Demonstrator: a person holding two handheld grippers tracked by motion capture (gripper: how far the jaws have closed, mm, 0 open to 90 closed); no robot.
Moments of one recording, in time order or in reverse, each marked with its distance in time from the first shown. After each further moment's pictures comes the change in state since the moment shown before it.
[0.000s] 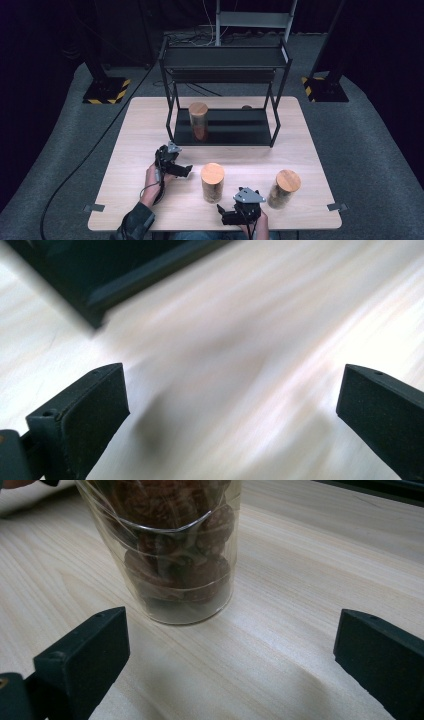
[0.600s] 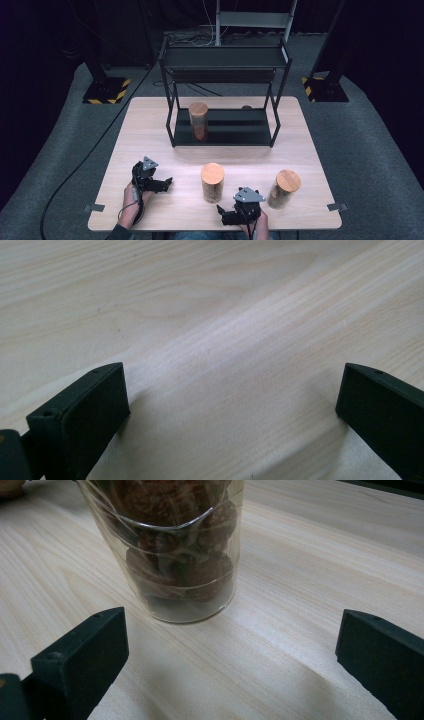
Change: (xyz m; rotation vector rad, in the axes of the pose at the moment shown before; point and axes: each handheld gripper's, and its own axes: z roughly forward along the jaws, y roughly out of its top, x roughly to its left) left arm 0.009 -0.061 -0.042 -0.063 0.076 -0.138; right arm -0.001 0.000 0.001 0.013 0.015 0.007
